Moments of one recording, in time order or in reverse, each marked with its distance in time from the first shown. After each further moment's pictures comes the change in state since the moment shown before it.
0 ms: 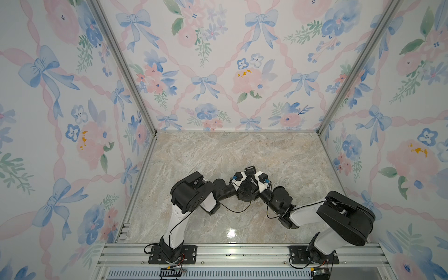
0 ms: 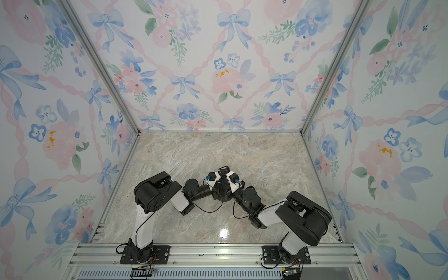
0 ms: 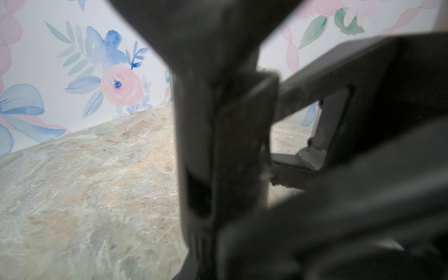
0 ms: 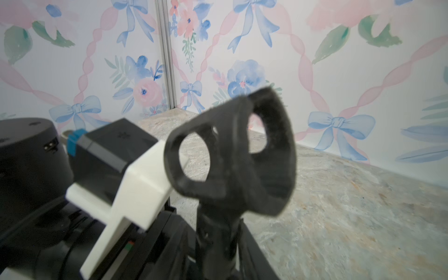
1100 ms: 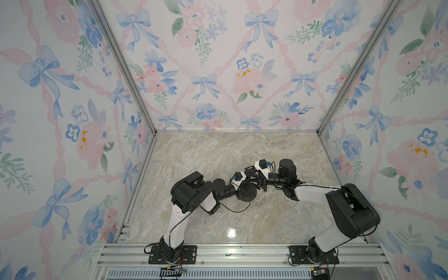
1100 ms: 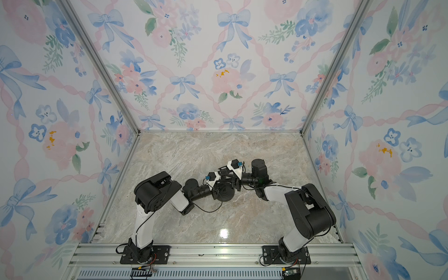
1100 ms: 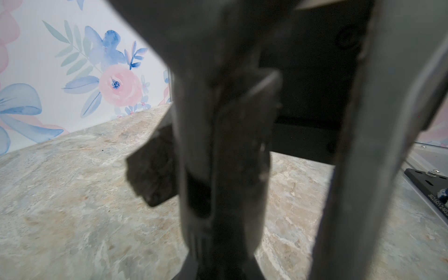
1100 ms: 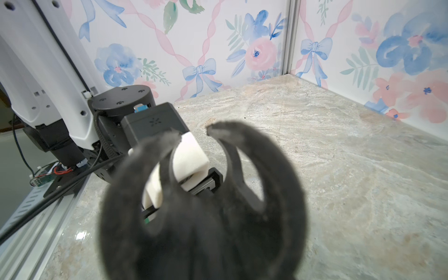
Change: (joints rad) left arm 0.002 0.005 0.000 0.009 0.013 -0.003; right arm -0.358 0.069 0.346 -0.522 -0.992 -0.127
